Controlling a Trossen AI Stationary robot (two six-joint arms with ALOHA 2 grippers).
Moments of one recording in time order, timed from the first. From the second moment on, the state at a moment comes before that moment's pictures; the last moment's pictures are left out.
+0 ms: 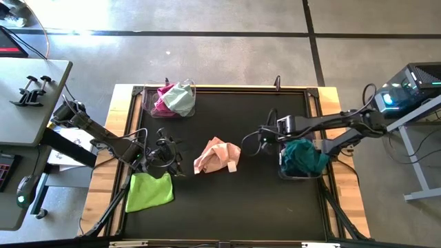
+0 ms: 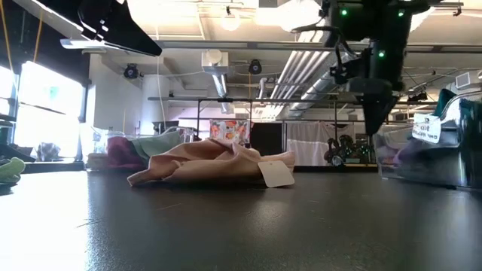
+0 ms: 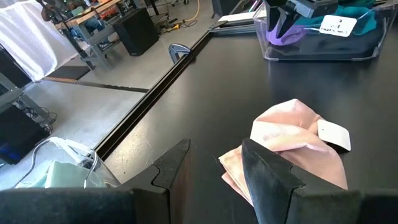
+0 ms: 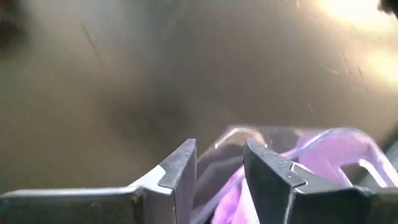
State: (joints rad) left arm -0.52 1.15 0.68 -0.24 -1.05 -0.30; right arm -0.05 1.42 0.95 -1.02 0.35 0.63
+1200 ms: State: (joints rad) left arm -0.52 1.15 0.68 -0.23 -1.04 -0.31; right arm 0.38 1.13 0.95 -0.97 0.56 0.62
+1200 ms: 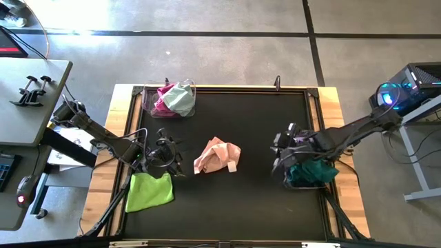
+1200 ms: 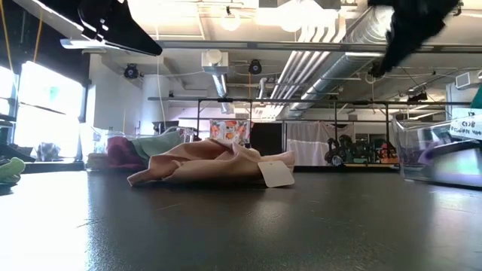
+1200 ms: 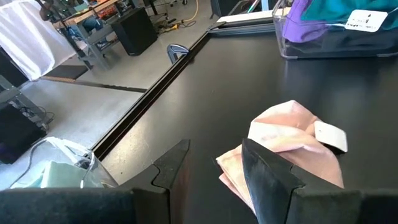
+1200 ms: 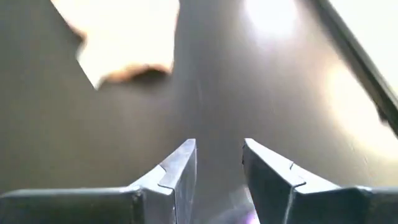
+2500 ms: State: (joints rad) left arm -0.19 1.70 0.68 0.51 -0.33 0.03; right arm 0.34 1.09 0.30 0.72 0.41 0.18
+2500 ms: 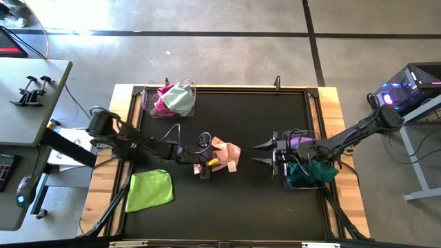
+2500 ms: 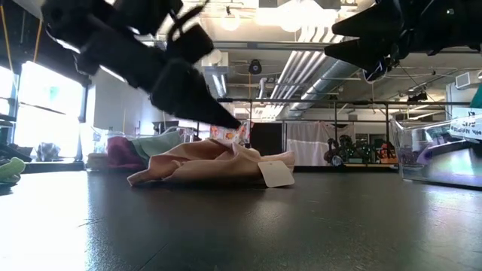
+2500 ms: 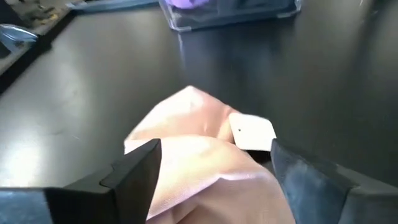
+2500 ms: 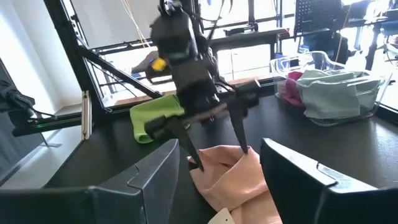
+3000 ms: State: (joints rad) left arm -0.12 1.91 0.68 0.56 -0.27 -0.08; right arm 0.34 1.09 0.30 0.71 0.41 0.21
